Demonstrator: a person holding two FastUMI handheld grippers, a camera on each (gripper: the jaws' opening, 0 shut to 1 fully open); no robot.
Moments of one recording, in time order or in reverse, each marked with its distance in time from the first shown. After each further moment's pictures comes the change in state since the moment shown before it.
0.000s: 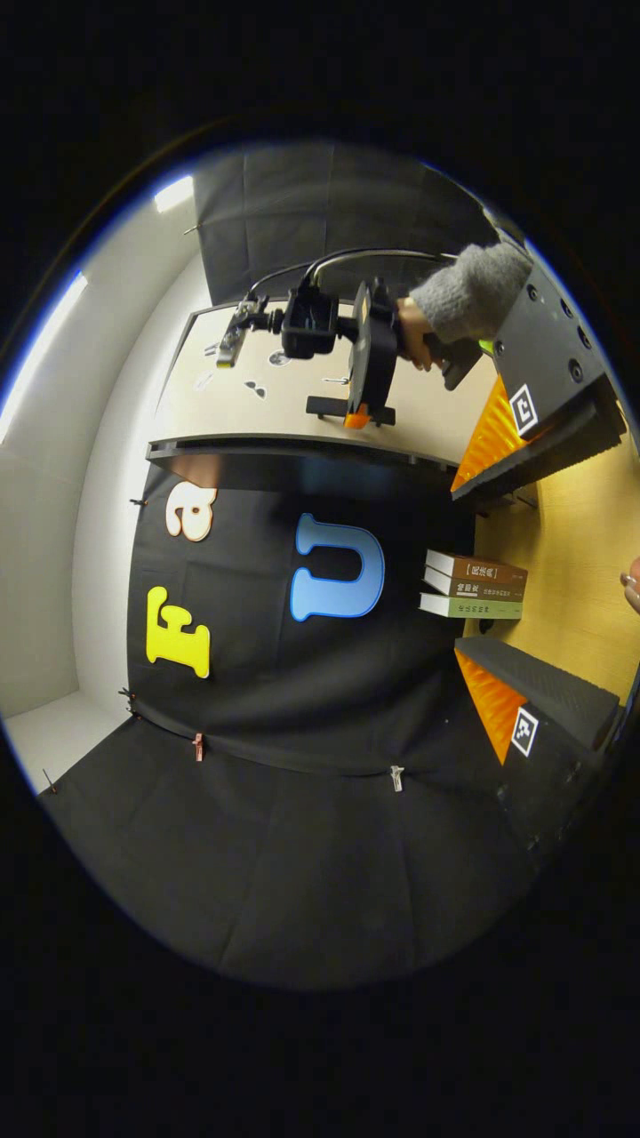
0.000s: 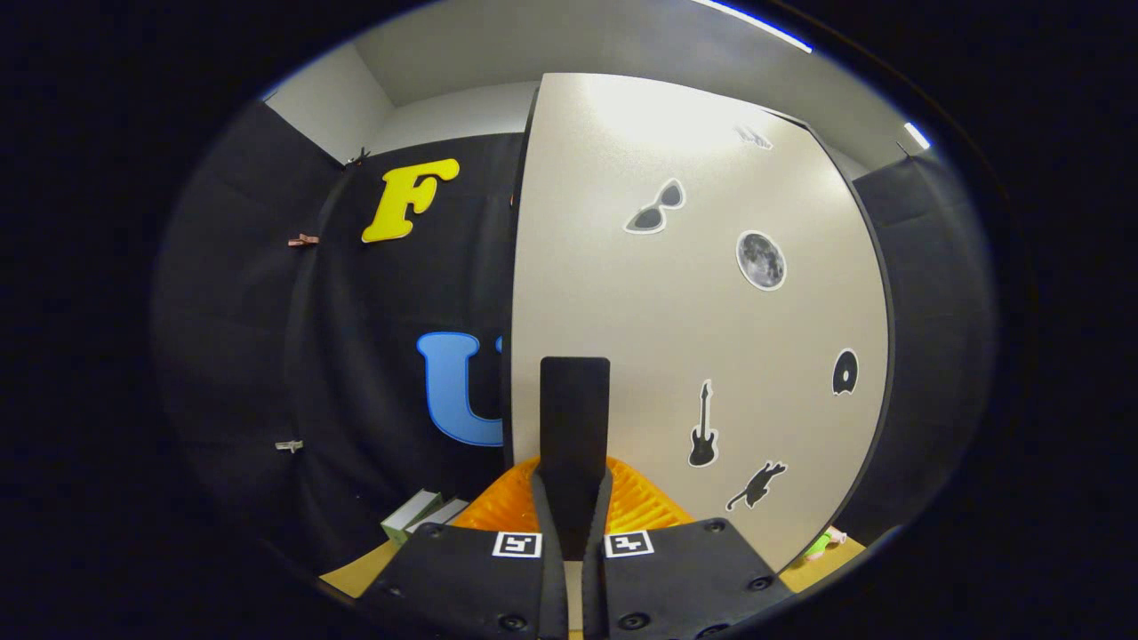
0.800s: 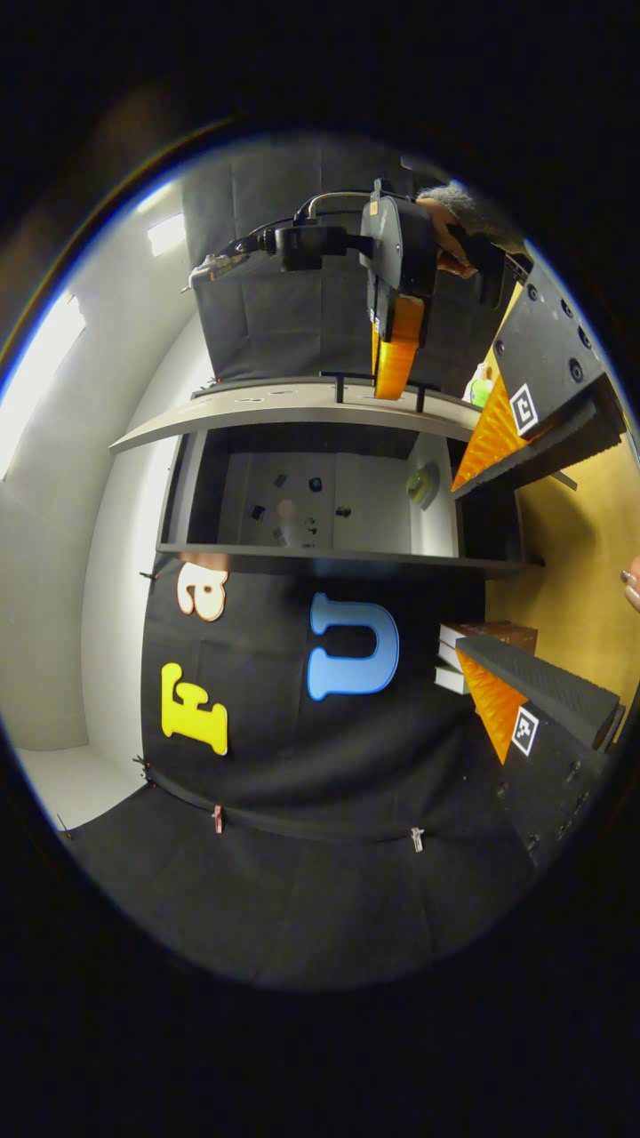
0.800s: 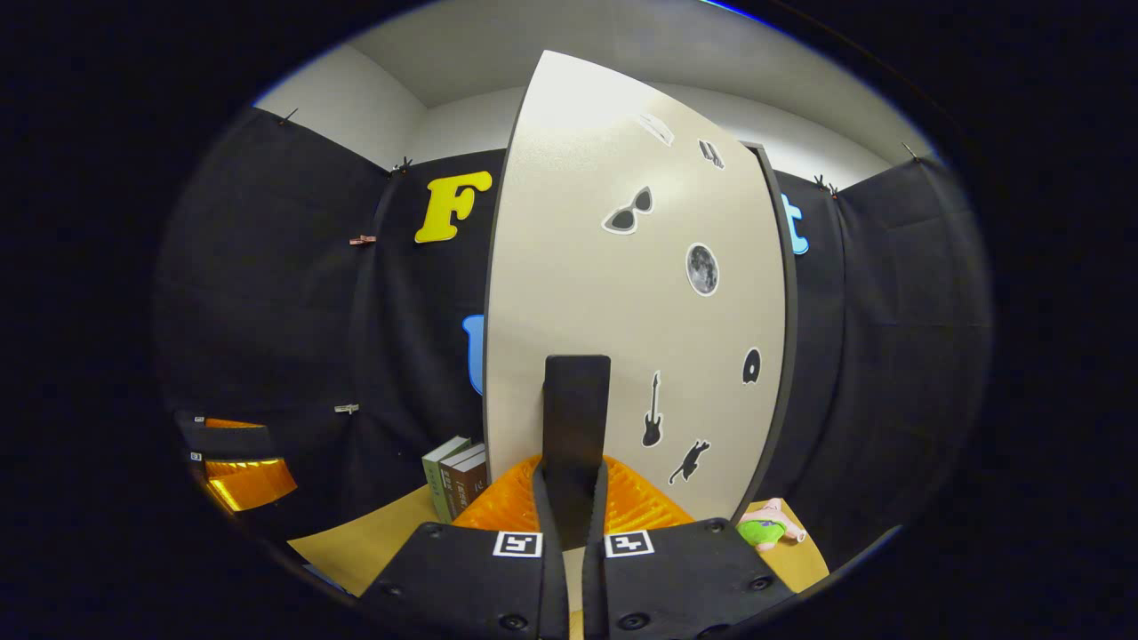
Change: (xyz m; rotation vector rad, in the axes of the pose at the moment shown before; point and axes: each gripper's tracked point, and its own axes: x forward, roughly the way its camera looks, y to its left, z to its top) left arm -0.010 -0.119 0.015 0.047 -0.032 -0.241; right arm -0.183 -0.093 0.025 -0.033 0.075 0.108
